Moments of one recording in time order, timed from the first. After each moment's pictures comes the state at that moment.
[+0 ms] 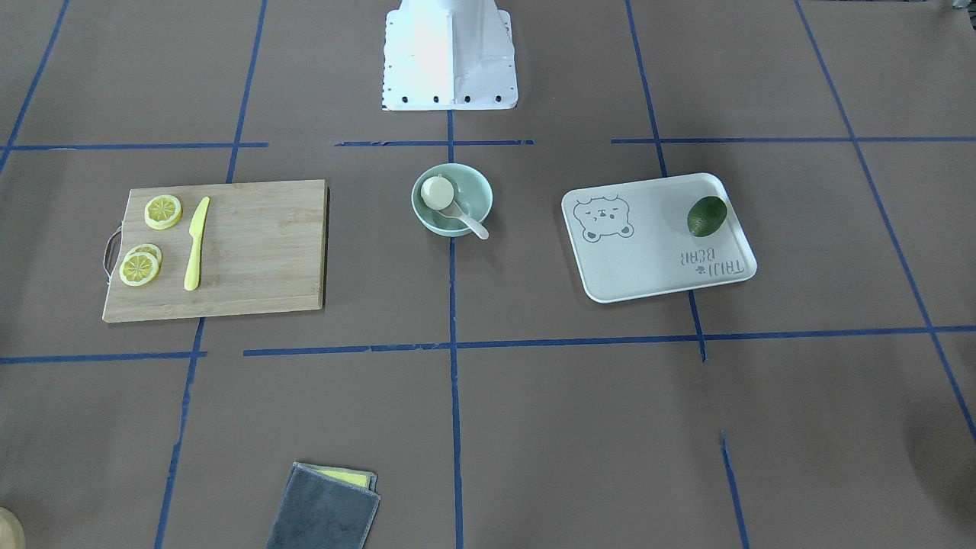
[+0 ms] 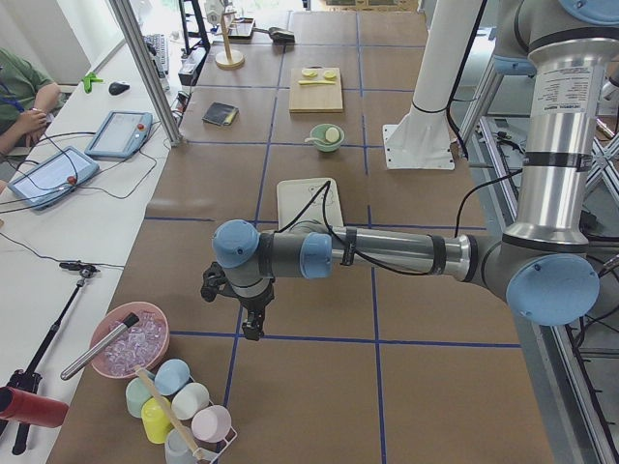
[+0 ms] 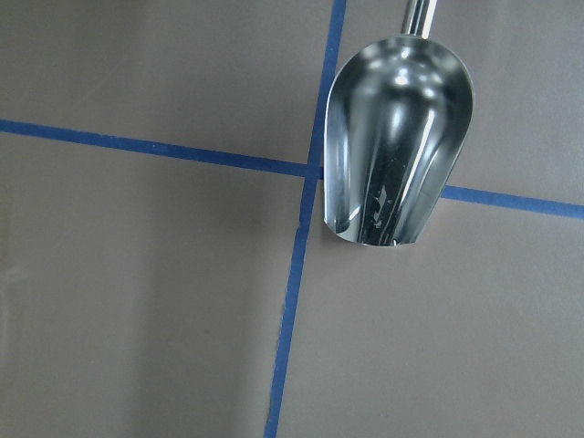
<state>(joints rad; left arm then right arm) -1.55 -1.60 -1.60 -1.48 -2.35 0.15 1.59 -1.57 1.57 -1.63 2.38 -0.18</state>
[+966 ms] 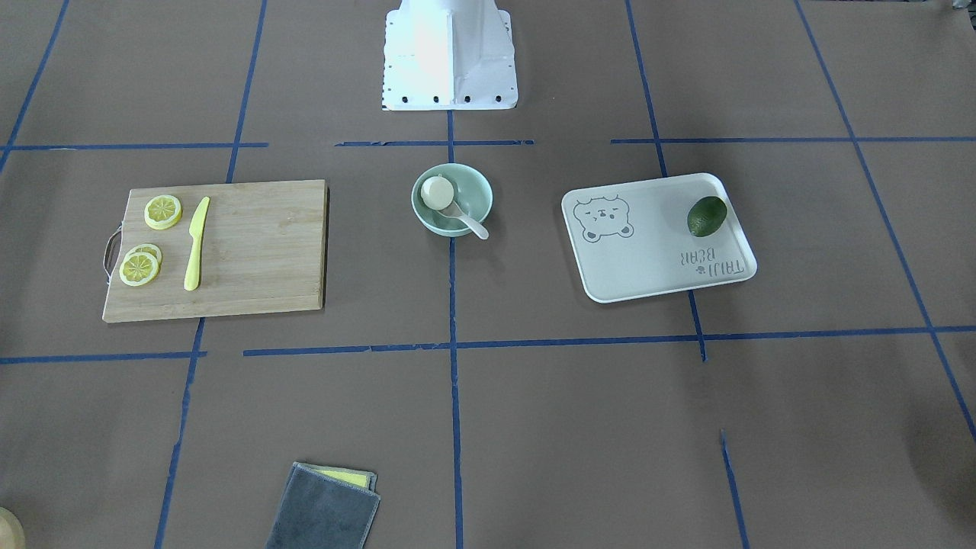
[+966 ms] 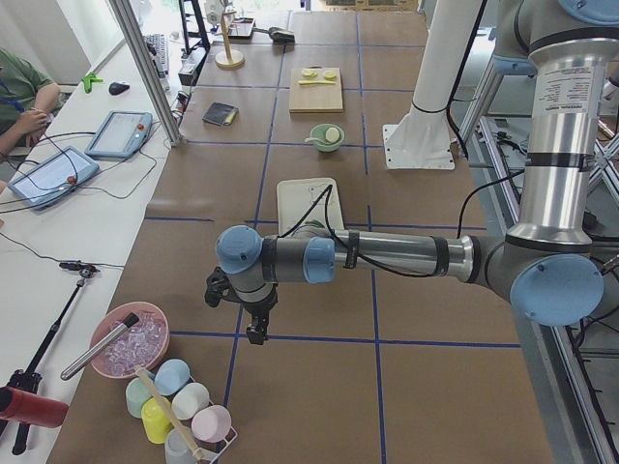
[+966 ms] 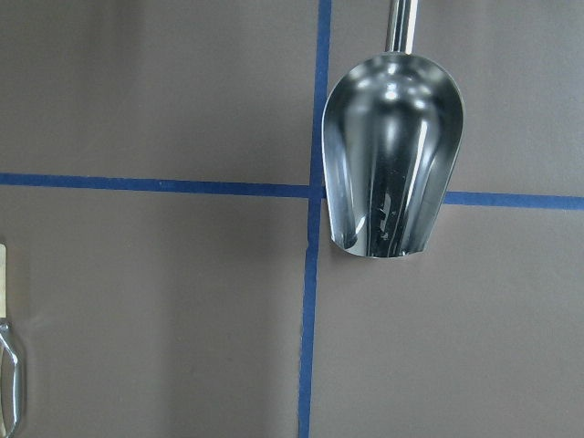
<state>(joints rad) -1.54 -1.59 -1.60 -1.48 -2.35 0.15 1.59 -1.56 1.58 -1.59 2.41 -0.05</state>
